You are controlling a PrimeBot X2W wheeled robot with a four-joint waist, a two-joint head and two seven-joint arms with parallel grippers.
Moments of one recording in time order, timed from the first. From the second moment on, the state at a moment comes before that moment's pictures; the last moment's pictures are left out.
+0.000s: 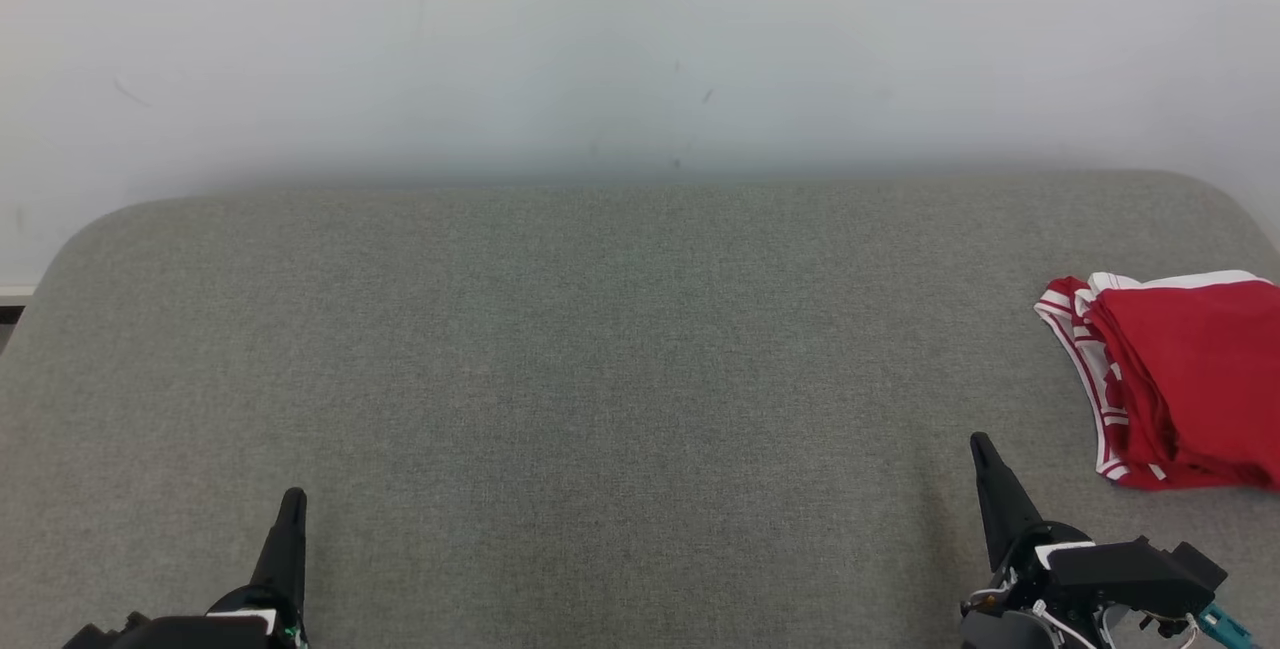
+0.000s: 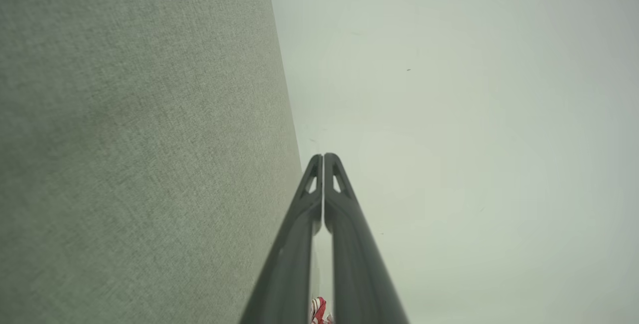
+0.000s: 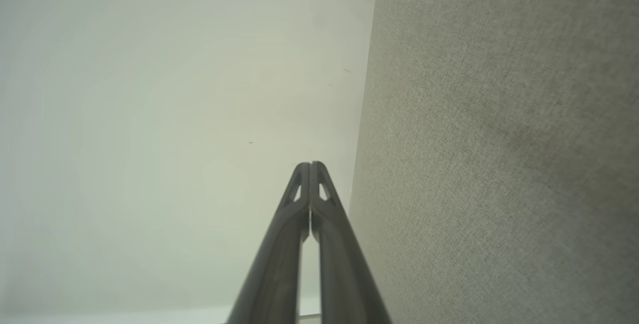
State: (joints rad) left arm -0.09 0.05 0.11 0.24 -1.54 -0.12 0.10; right arm -0.09 -0.06 -0.09 0.24 1.55 0.13 0.09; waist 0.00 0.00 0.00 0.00
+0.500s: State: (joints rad) left arm -0.10 0.05 0.11 0.25 -1.61 -0.13 0.12; right arm -0.10 -0.06 -0.10 0.24 1.62 0.13 0.10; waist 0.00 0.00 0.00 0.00
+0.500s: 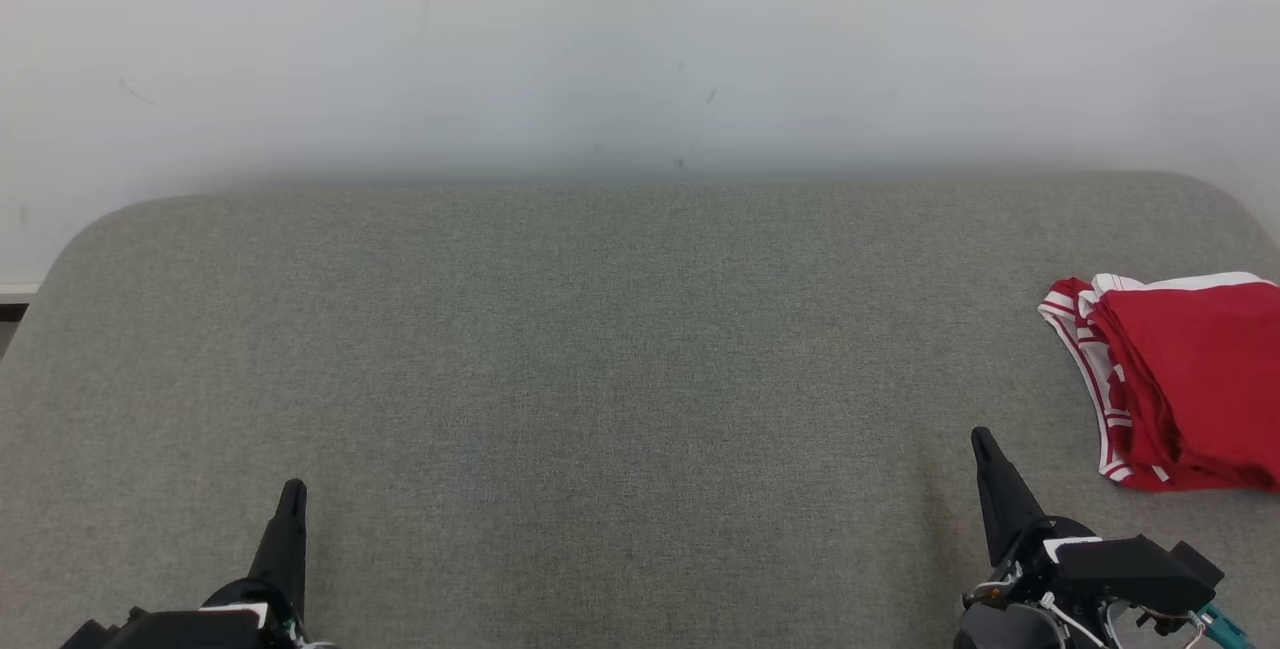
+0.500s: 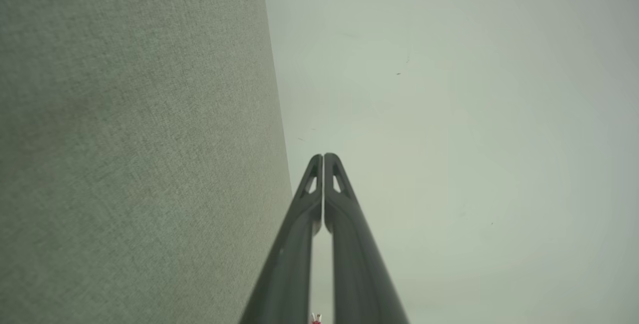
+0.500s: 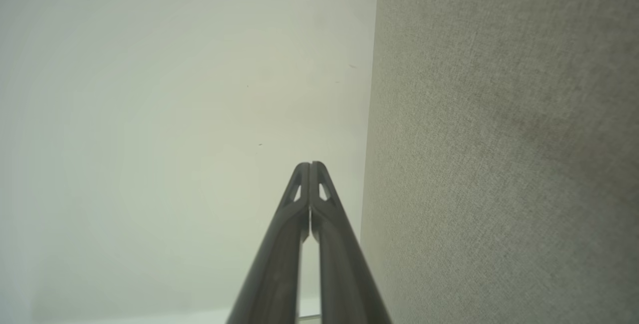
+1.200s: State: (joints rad) left arm -0.10 0.05 0.11 0.25 -1.61 -0.13 0.12; right arm -0.11 -0.06 -0.10 0.24 1.62 0.13 0.11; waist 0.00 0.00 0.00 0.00
